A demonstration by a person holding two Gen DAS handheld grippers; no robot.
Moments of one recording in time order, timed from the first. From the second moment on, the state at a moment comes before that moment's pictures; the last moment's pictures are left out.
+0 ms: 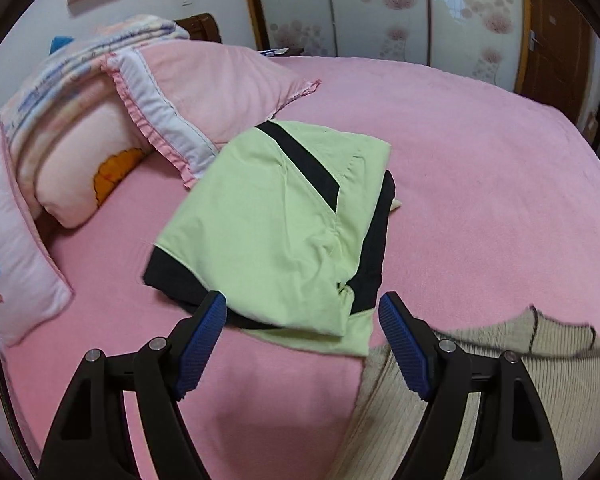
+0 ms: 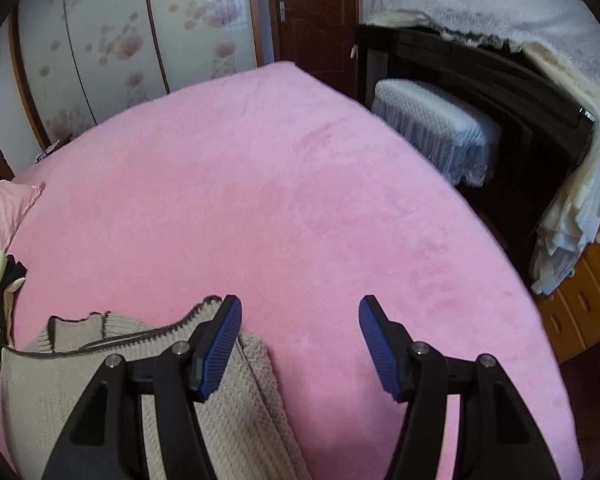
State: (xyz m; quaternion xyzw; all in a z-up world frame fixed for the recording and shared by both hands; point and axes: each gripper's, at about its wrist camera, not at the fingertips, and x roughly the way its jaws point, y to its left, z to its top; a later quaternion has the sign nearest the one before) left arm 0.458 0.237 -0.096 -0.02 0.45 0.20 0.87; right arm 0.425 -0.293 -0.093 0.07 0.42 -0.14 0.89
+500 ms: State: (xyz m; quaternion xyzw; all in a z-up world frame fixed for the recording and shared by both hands) left arm 0.340 0.195 -0.030 -0.02 0.44 0.11 0.89; right arm 0.323 -0.245 -0.030 0.05 0.41 -0.07 0.91
